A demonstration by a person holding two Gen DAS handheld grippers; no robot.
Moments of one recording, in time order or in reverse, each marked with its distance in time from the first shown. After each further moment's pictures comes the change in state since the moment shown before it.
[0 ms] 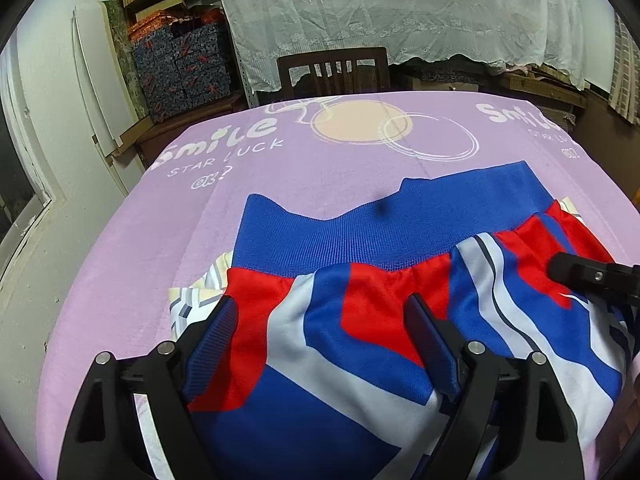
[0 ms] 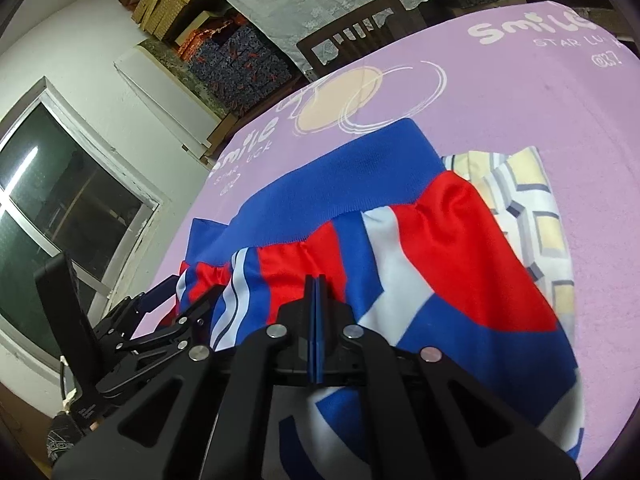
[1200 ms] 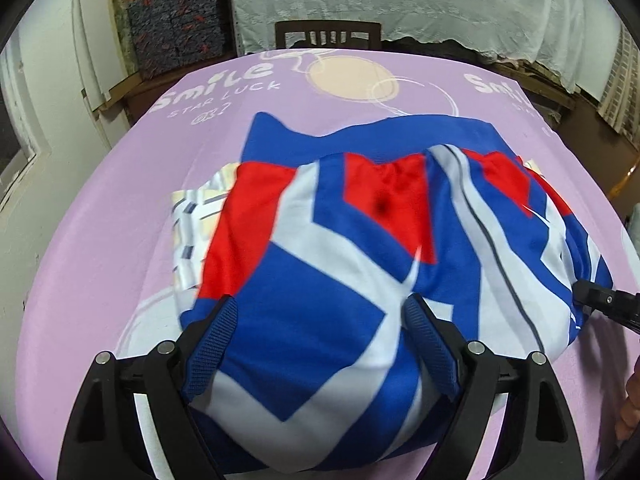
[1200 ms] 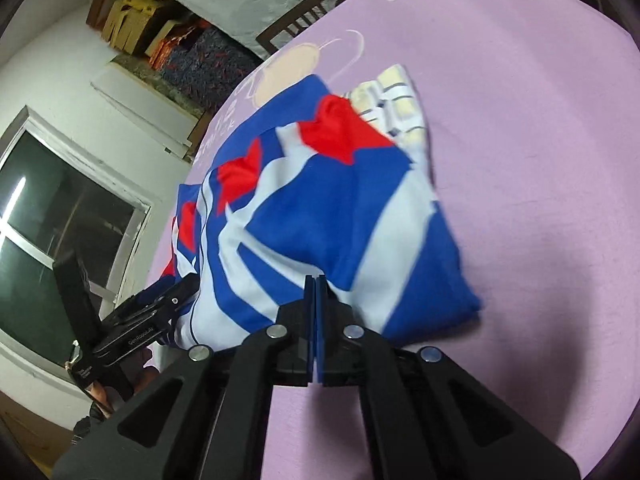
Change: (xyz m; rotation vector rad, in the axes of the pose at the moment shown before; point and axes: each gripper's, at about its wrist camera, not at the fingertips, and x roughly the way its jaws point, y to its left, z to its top) left arm -0.033 0.015 -0.051 -0.075 0.114 -0.106; right arm -0.072 -0.033 -0.066 0.108 0.052 -0.033
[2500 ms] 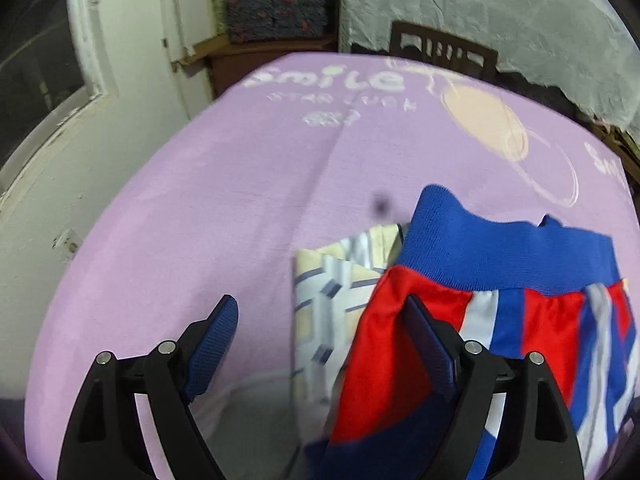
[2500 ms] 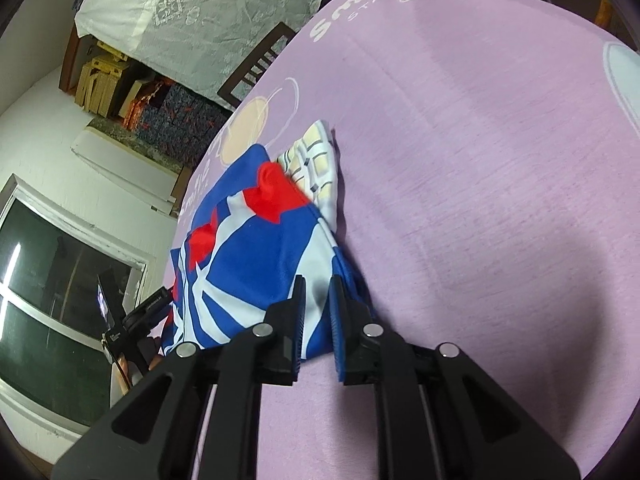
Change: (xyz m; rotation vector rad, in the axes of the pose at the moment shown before) left arm 0.022 0.075 0.052 -0.276 0.019 0.202; right arm -0.047 -0.040 -0.001 0.194 -0.132 -0.015
